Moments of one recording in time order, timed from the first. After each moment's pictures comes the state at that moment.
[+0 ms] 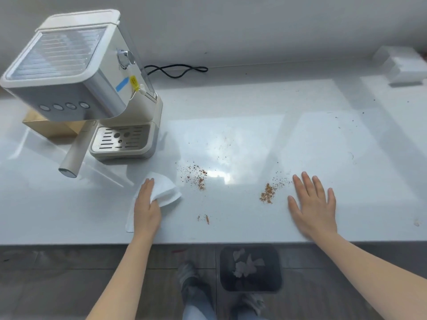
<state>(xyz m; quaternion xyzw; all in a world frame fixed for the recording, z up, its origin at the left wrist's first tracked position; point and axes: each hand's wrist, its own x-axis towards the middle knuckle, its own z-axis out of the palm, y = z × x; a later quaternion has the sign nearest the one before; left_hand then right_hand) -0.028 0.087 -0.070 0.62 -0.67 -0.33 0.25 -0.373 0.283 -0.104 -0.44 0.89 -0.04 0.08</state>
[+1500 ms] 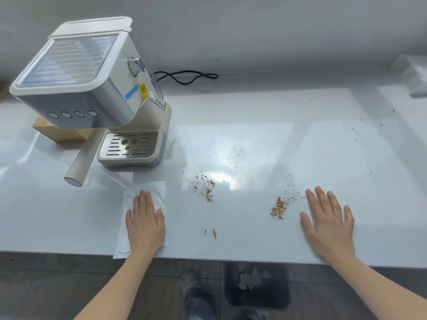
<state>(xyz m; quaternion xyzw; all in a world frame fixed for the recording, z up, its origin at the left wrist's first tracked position) -0.007 0.075 -0.103 0.65 -0.75 -0.07 0.01 -0.369 0.282 -0.095 -0.44 0.89 -0.02 0.08</state>
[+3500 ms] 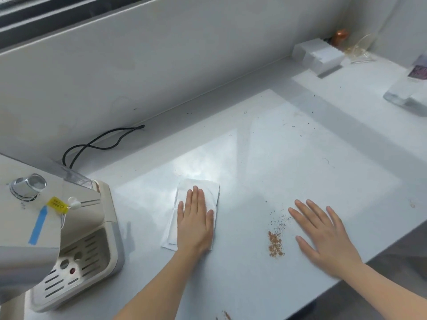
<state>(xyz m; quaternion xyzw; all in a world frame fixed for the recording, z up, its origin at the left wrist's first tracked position) -0.217 -0.014 -0.101 0.30 -0.94 -0.16 -0.01 -0.366 0.280 -0.085 -0.41 0.91 -0.02 0.11</state>
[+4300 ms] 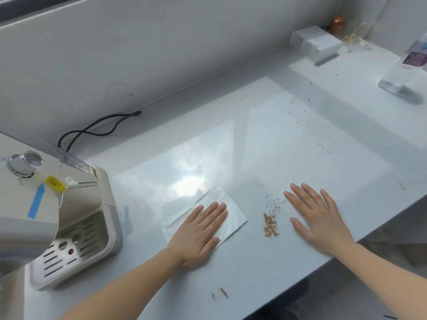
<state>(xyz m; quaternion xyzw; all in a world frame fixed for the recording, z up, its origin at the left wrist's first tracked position) -0.163 -0.009 -0.093 -0.04 -0.98 -0.15 -0.10 -0.367 0.283 -0.094 -0.41 0.91 -0.04 0.09</state>
